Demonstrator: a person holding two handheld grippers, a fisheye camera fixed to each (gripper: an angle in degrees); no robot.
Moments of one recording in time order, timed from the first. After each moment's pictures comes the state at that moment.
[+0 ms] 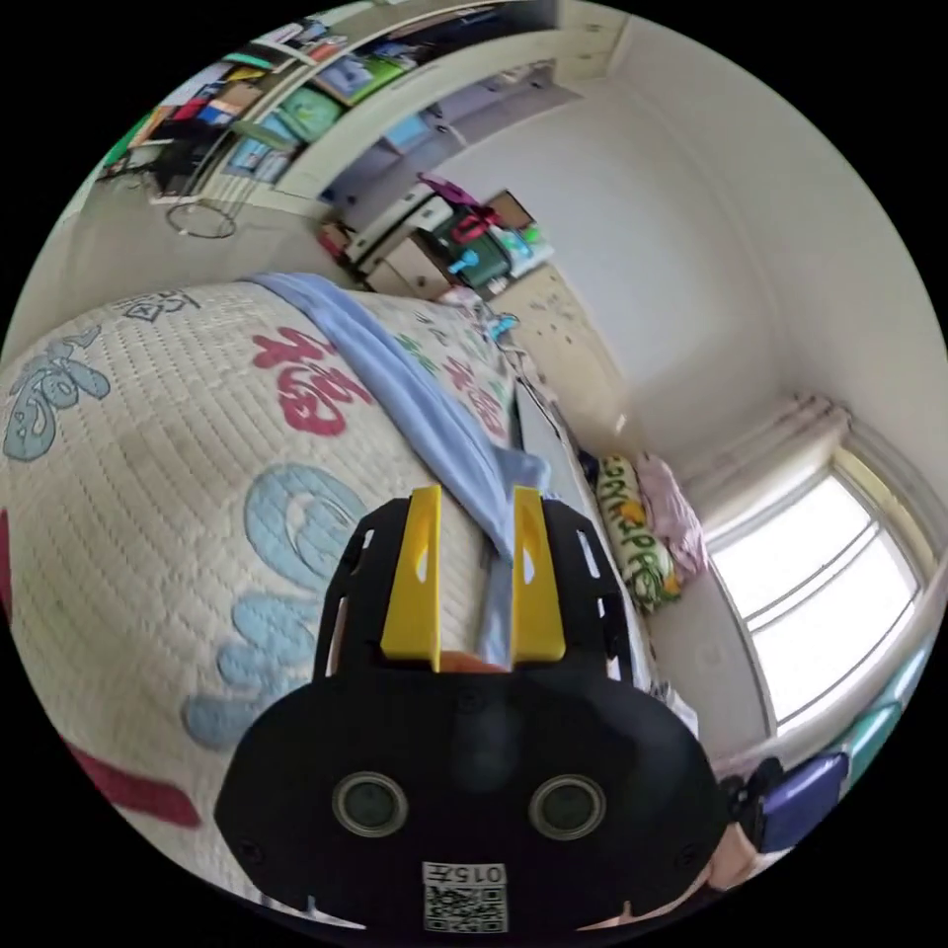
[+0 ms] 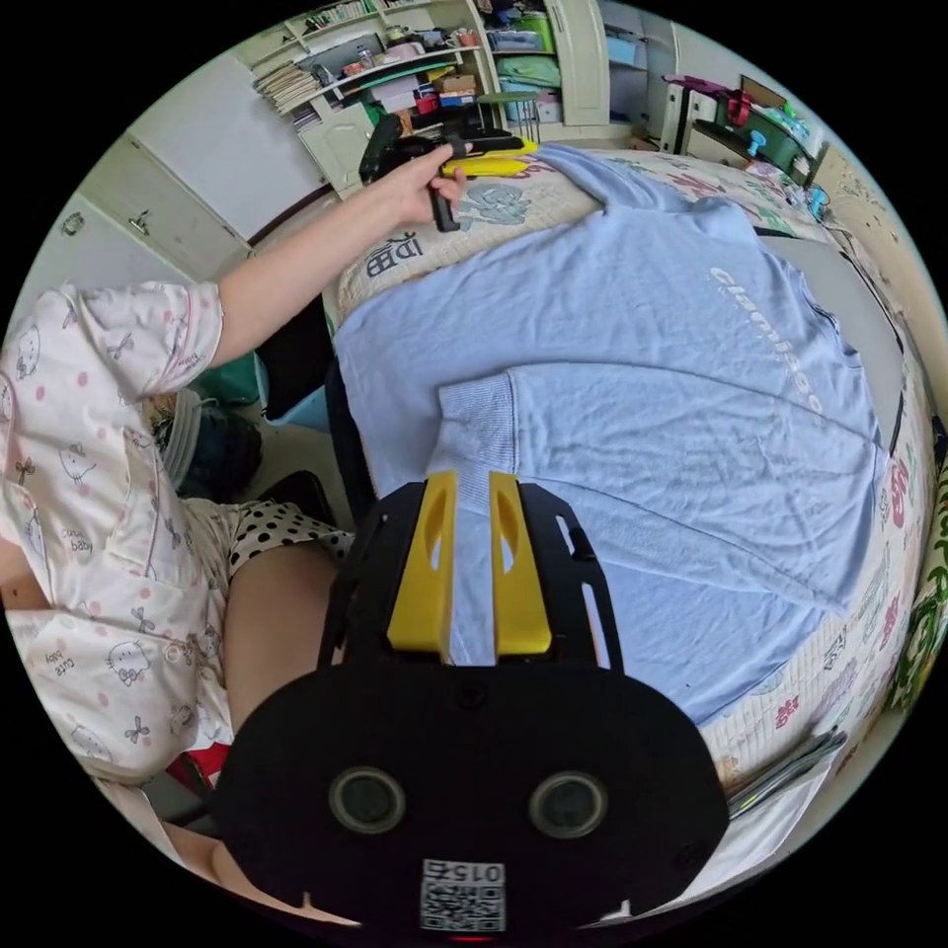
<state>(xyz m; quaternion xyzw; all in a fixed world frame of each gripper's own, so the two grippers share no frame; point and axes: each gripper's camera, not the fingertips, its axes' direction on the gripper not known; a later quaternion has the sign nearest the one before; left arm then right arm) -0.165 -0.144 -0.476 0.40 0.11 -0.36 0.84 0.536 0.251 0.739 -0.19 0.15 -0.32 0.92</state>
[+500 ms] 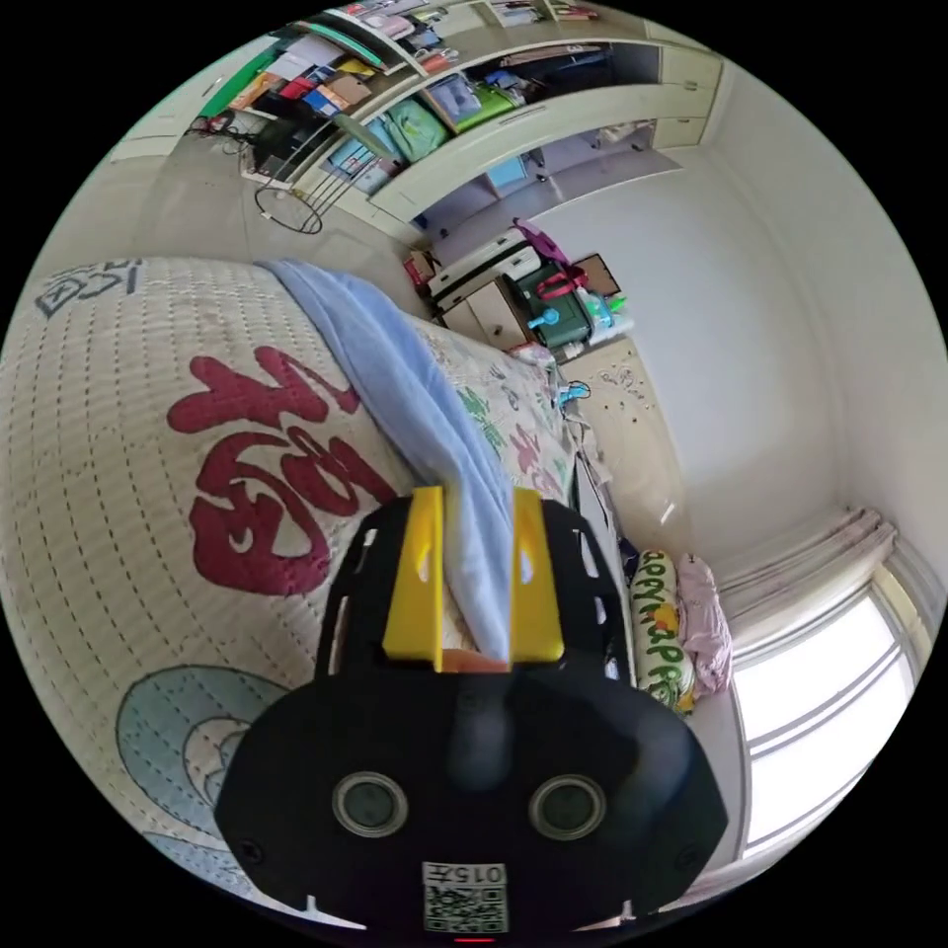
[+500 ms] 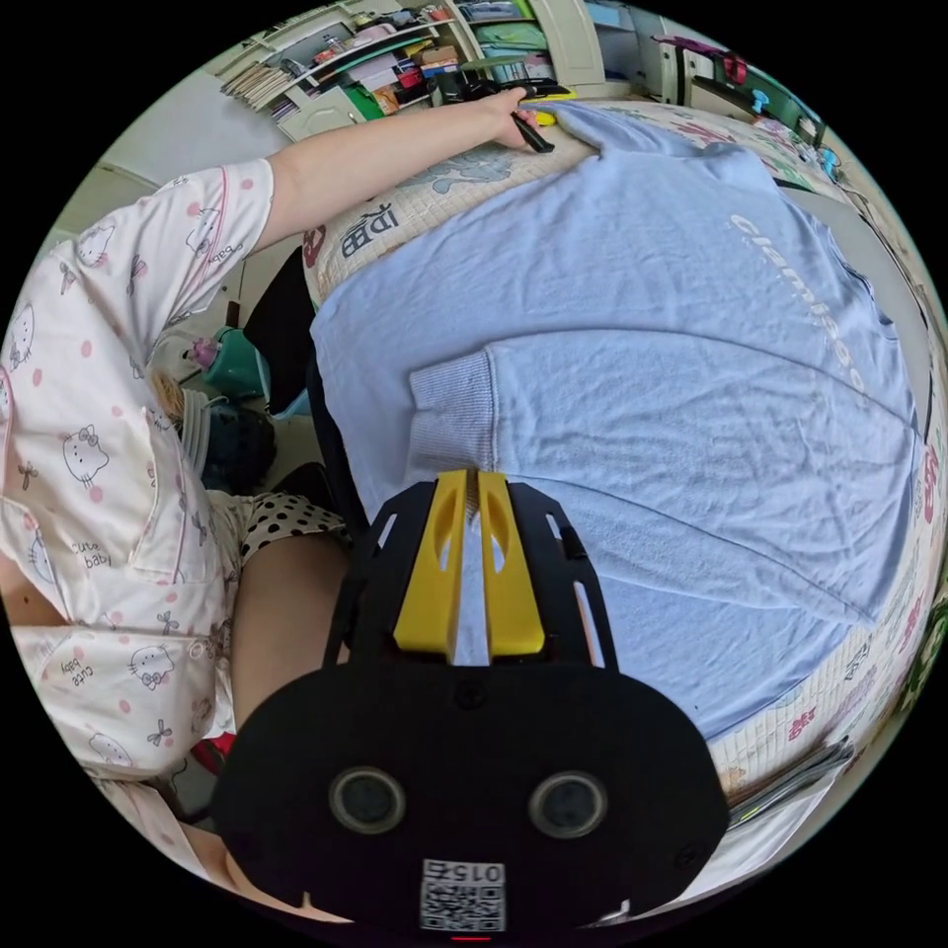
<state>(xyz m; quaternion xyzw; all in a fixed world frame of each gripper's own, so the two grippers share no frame) -0.203 -0.210 -0.422 0.45 0.09 -0.47 0.76 0.505 0.125 0.674 -0.24 0.12 -0.28 0.92</state>
